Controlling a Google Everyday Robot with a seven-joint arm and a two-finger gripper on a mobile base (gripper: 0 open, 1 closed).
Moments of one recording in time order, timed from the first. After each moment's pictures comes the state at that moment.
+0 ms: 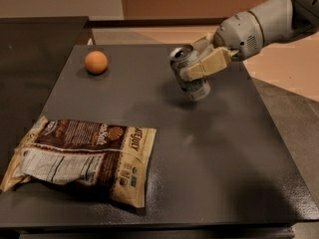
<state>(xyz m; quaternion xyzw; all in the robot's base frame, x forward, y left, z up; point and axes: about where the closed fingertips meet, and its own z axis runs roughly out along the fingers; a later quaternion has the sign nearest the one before) 0.535 -0.068 0.955 -0.61 0.59 0.42 0.33</state>
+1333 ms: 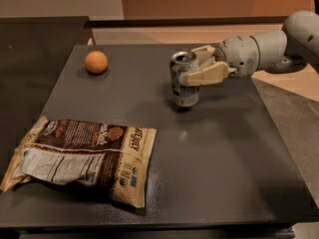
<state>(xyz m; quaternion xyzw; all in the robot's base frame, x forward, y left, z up) 0.535 -0.067 0.940 -0.55 0.52 0.51 0.41</state>
